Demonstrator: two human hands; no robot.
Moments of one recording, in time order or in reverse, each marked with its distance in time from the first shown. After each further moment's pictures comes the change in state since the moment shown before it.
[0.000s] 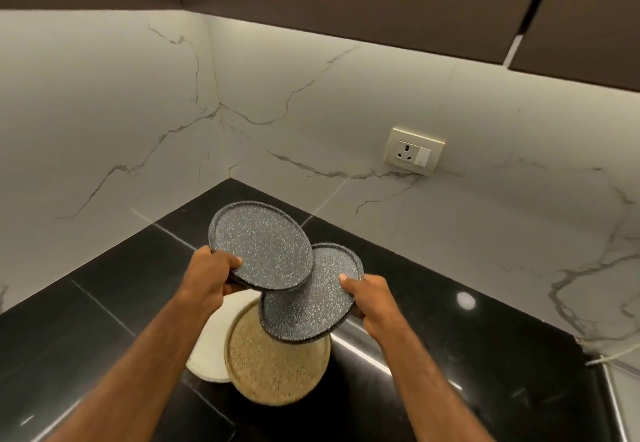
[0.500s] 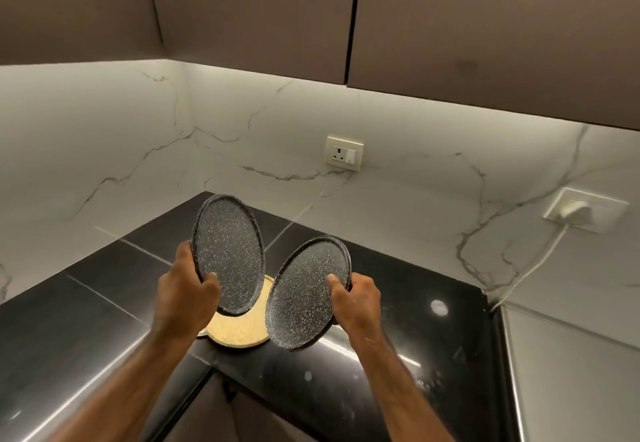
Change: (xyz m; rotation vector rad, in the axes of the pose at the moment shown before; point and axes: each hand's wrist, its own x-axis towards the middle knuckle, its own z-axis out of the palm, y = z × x) left_hand -0.248 -0.035 -0.017 0.648 0.193 0.645; right_hand -0.192 0.037 -0.082 -0.403 0.332 -0.427
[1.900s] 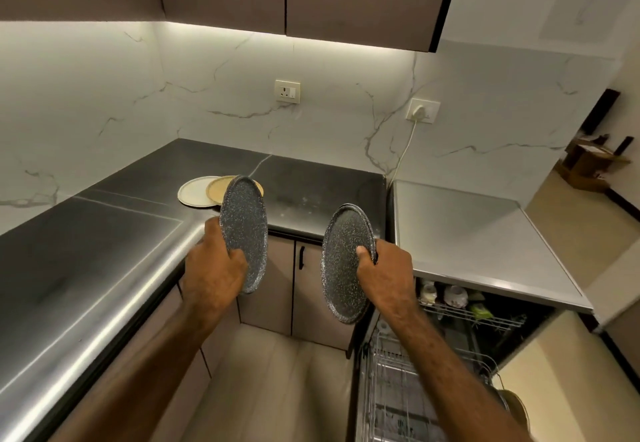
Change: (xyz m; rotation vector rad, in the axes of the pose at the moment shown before) left_hand -0.409 -0.051 -0.239 0.033 -0.215 0.222; right_hand -0.518 0.036 -0.172 -0.415 0.292 -0.071
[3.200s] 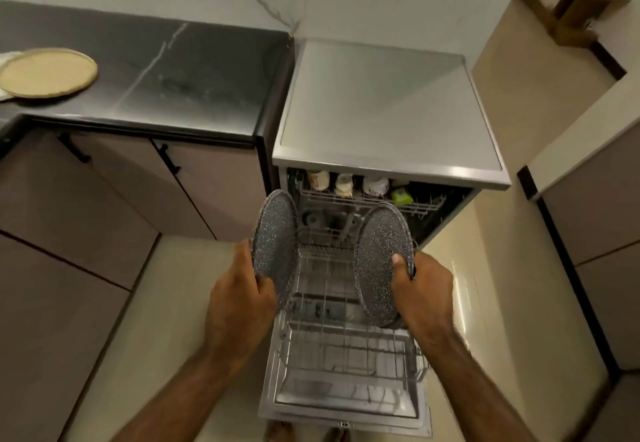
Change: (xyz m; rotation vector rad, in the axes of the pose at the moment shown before) left_hand -0.222 0.125 0.351 0.074 -0.382 -0.001; right_hand -0.011 0.430 -0.107 -0.074 0.004 0.346
